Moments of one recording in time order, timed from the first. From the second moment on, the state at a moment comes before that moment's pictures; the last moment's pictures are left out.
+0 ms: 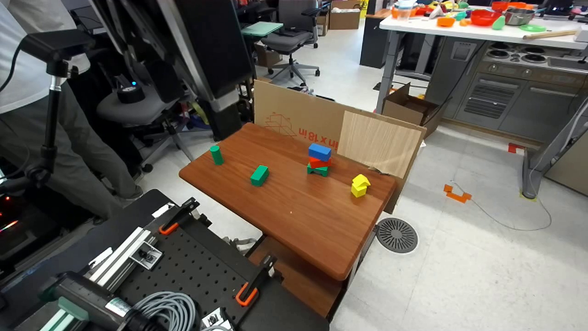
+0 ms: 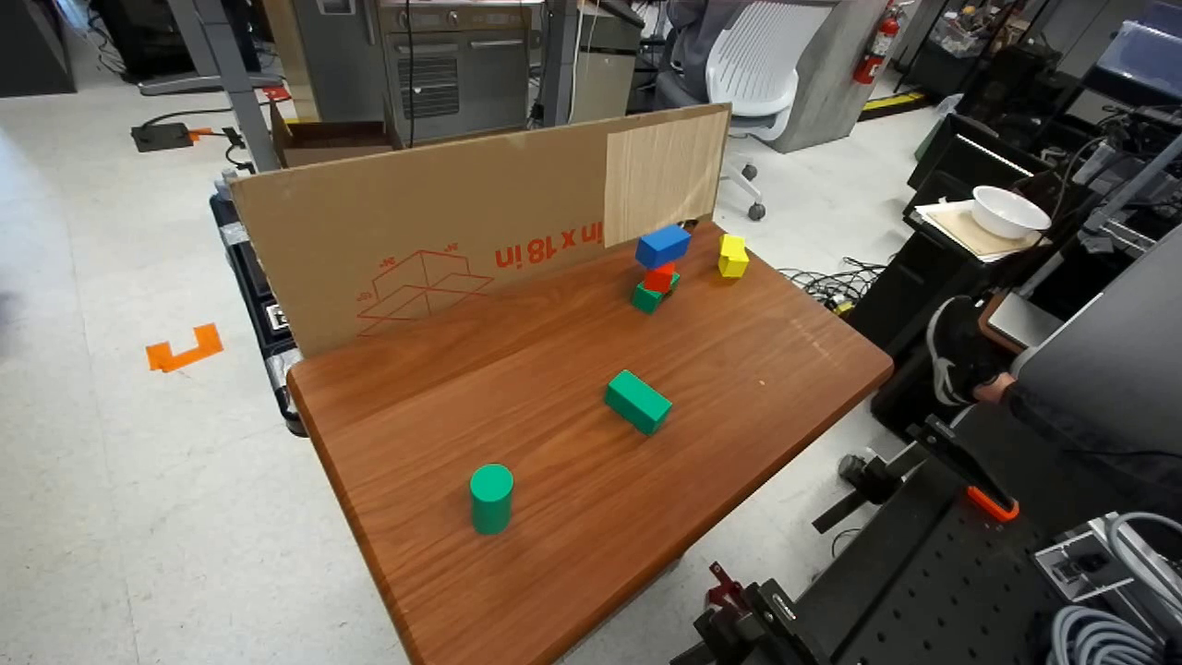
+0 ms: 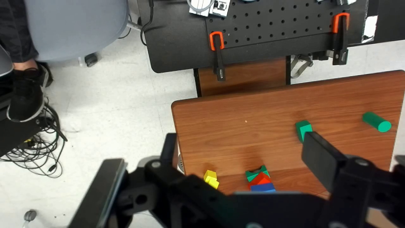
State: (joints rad) arm -0.16 -0.76 -0.20 -2.53 -0.16 1.83 -0.18
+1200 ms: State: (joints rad) arm -0.04 -0.64 -0.15 -2.53 -0.04 1.83 -0.17
